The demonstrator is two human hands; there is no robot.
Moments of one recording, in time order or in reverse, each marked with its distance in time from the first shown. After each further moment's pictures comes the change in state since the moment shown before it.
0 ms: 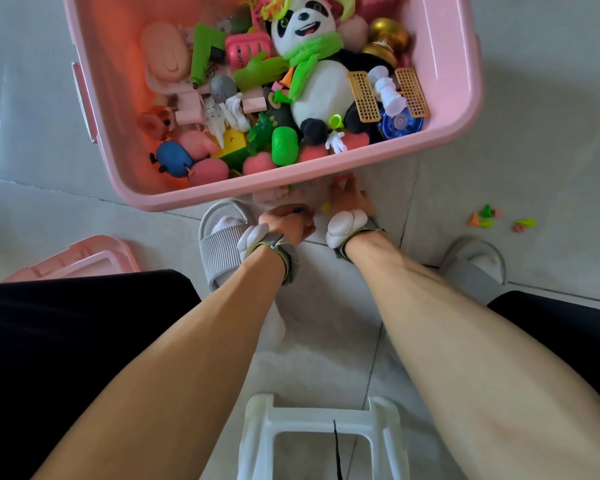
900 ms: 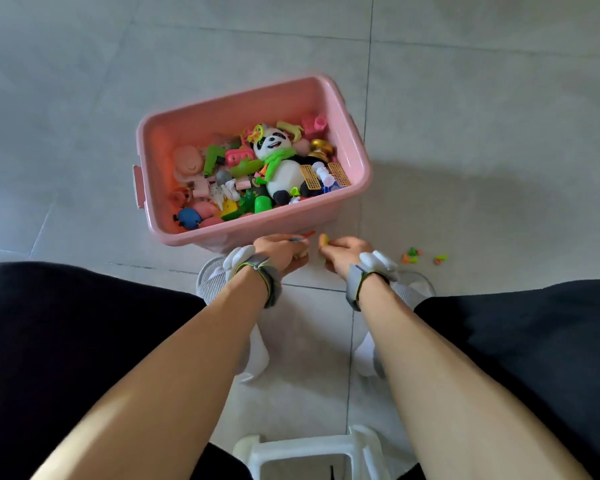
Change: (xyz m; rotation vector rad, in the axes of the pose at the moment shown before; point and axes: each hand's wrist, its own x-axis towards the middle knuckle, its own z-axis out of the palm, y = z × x) left_hand -0.124 0.031 -0.001 -0.122 -0.205 0.197; right_hand -0.145 0.034 -0.057 1.165 0.242 0.264
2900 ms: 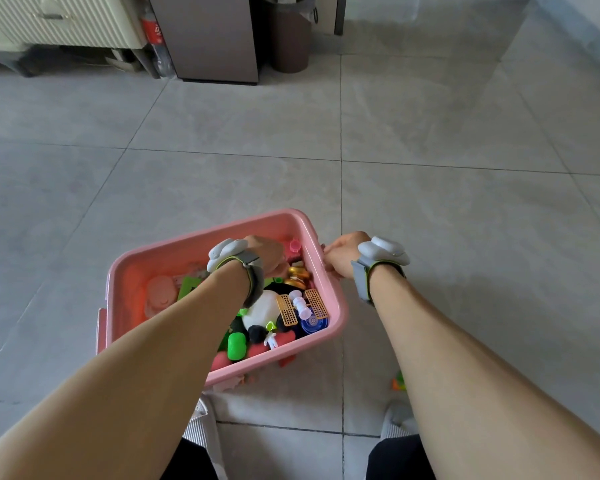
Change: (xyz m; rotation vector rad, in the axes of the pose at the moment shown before) left_hand 0.060 0.204 0.083 0.464 -0.020 0.182; right_hand 0.088 -0.217 -0.080 -0.321 -0.097 -0.220
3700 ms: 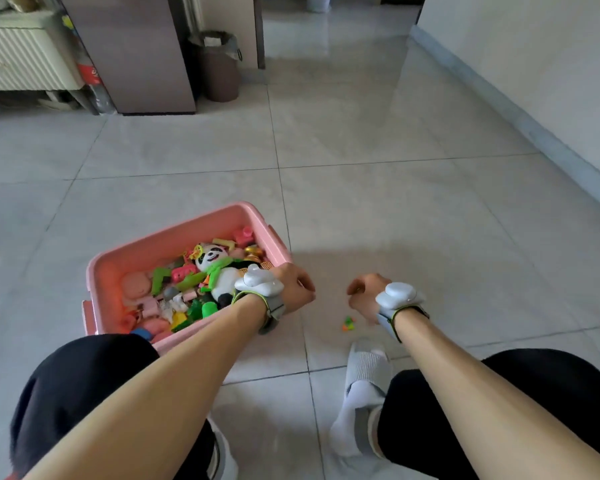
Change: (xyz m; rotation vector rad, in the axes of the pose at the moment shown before) left_hand -0.147 -0.077 0.062 0.887 -0.224 0.552; right_hand -0.203 0.126 -0.032 -0.341 0.156 0.101
